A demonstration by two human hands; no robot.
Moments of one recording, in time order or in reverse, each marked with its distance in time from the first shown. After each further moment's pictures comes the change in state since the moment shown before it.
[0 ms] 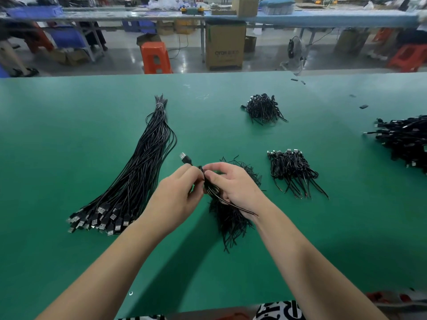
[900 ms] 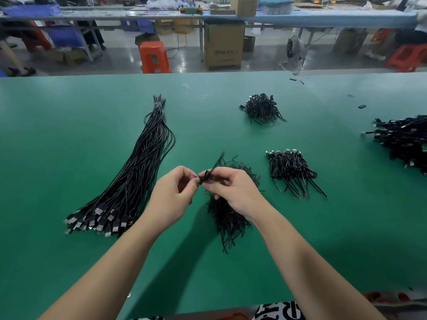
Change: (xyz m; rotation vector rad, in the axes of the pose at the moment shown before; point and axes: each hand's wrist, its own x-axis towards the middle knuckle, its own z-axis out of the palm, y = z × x) left_hand 0.000 -0.011 0.015 -0.426 -0.012 -0.525; right_hand -0.008 0.001 -0.001 -0.123 0.014 -0.092
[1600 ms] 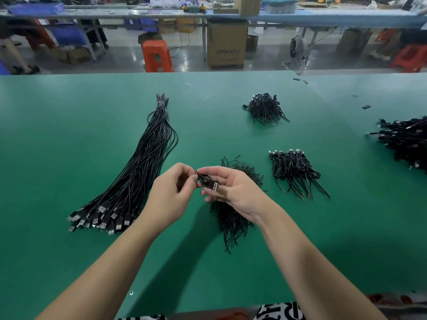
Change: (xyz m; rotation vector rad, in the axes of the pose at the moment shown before) left_hand -0.002 -0.001 -0.009 0.134 0.058 0.140; right_hand 0.001 -0.002 0.002 0.303 -0.180 0.093
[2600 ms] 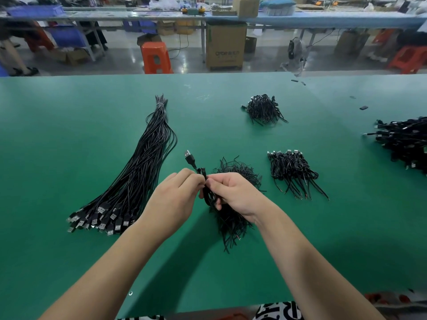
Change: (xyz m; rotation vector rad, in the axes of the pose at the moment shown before) left_hand -0.008 0.007 -0.003 0.404 -0.002 0.540; right_hand -0.002 0.000 0.000 -0.297 -0.011 0.002
